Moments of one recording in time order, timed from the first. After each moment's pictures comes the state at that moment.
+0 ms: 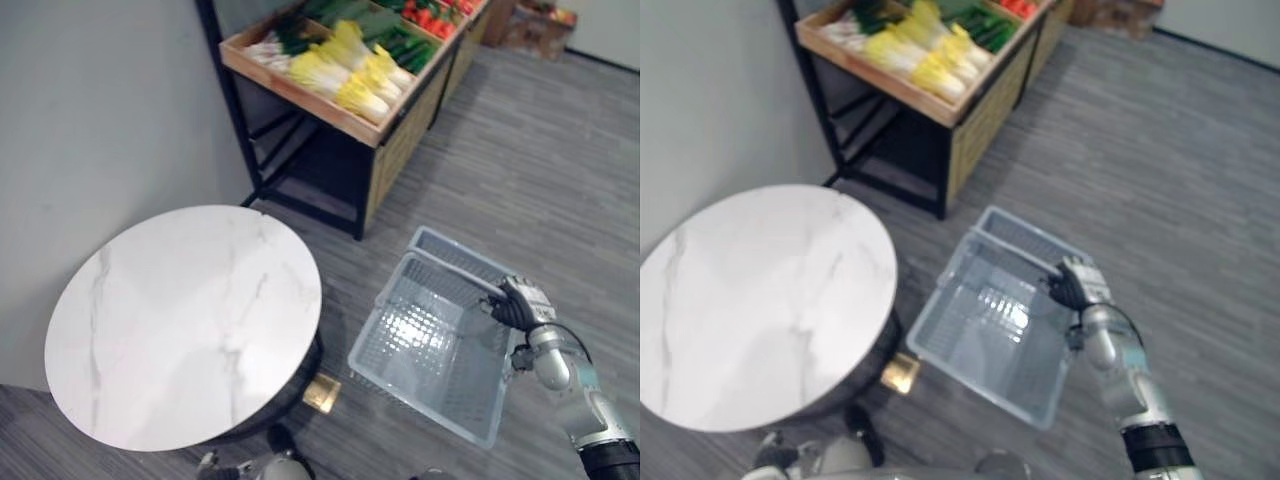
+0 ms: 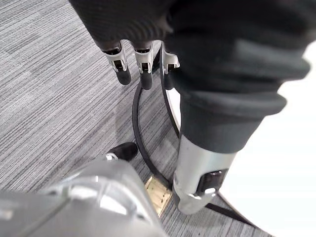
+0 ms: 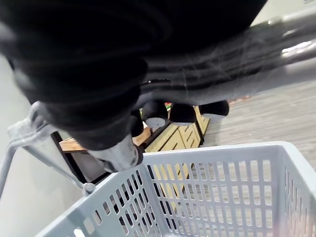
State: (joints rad) left arm 0.13 0.13 0.23 1.02 -0.07 -0.12 0.18; right arm -0.02 -0.50 0.01 0.13 -0.63 -0.14 -0.13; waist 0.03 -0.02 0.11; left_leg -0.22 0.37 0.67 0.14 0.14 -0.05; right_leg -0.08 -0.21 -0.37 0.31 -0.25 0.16
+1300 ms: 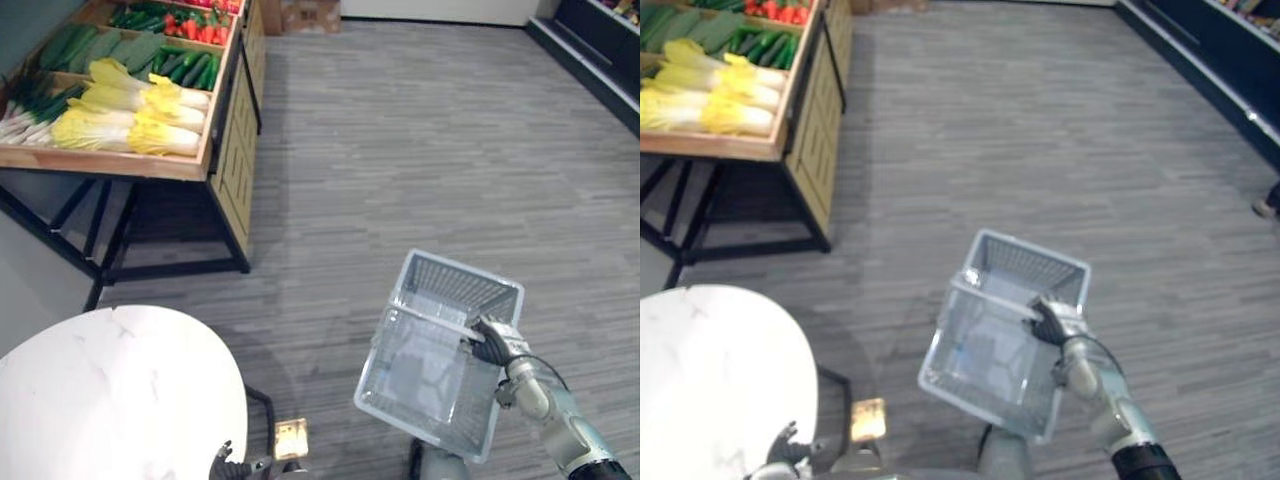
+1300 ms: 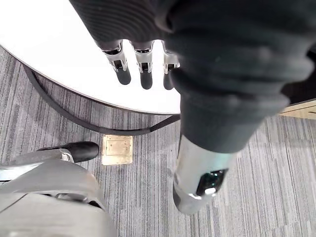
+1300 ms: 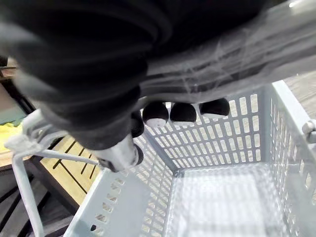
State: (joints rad) left arm 0.16 0.16 0.12 0.96 -0.07 -0.13 0.17; right arm 0.02 -0.49 0.15 0.25 -0.64 -0.15 -0.12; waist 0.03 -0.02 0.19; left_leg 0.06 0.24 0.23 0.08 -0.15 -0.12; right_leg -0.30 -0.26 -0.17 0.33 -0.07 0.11
